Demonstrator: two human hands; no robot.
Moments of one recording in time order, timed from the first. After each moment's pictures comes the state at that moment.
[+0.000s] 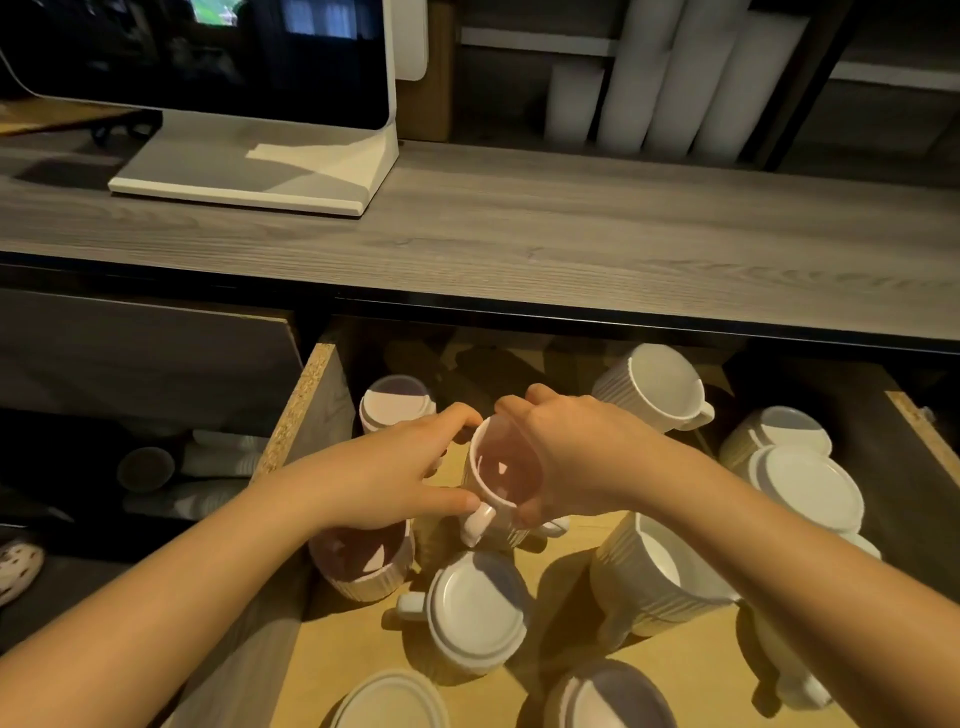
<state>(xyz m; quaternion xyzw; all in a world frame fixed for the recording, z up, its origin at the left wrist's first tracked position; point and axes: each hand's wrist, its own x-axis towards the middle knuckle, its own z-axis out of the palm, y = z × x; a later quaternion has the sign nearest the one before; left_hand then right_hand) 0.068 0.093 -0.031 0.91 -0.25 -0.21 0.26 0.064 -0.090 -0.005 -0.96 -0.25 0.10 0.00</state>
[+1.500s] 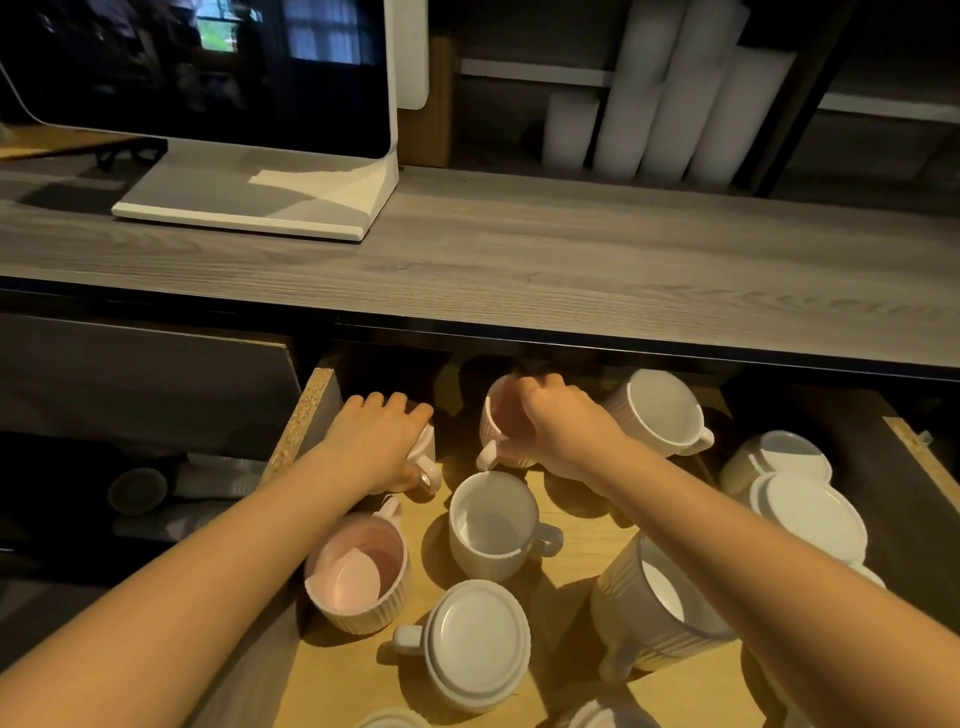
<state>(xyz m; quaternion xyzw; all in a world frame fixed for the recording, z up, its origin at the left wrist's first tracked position) 0.128 0.097 -0.070 0.98 -0.15 -0.08 -0.13 0.119 -0.092 -0.042 -0.99 -0.12 0.04 0.09</state>
